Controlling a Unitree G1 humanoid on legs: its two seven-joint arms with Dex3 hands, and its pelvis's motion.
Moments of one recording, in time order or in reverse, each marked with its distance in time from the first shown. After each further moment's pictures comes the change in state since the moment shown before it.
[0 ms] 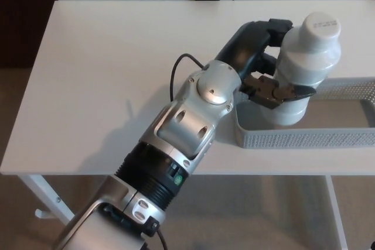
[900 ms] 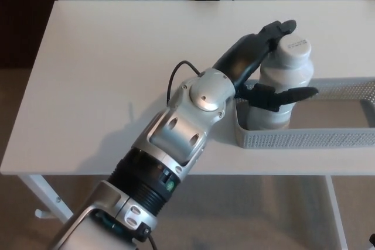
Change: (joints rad) left_arm 0.031 0.045 -0.020 -0.066 0.004 -0.024 -0.114; right_arm -0.021 -0.005 0.007 -0.018 -0.022 0.007 -0.019
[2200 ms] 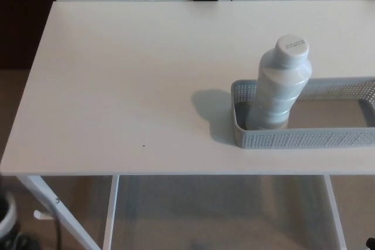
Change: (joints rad) left_arm 0.194 0.352 0.791 -0.872 -0.319 0.114 -0.166; right_arm 0.003 -0.002 0.015 0.016 -0.003 0.002 0.007
